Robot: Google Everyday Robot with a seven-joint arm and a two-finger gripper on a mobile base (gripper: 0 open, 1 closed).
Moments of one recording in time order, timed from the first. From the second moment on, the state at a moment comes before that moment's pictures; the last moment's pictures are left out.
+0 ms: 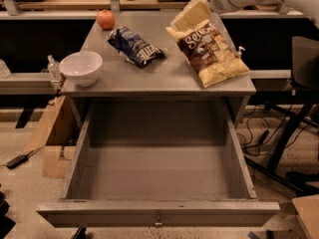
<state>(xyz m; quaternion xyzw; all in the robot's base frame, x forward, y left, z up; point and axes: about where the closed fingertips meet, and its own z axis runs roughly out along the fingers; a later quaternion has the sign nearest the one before) 0.723 -0.109 1.049 -0.43 0.71 -0.05 0.55</state>
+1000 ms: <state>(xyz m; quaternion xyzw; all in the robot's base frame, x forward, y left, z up) 0.828 -0.007 1.032 -0.45 0.67 0.08 0.59</state>
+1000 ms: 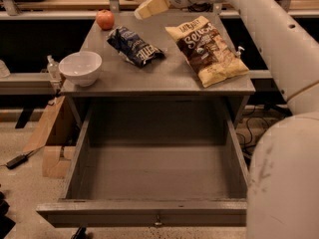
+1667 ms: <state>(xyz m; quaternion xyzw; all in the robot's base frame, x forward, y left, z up) 0.837 0.006 1.020 -0.46 0.69 0.08 0.56</state>
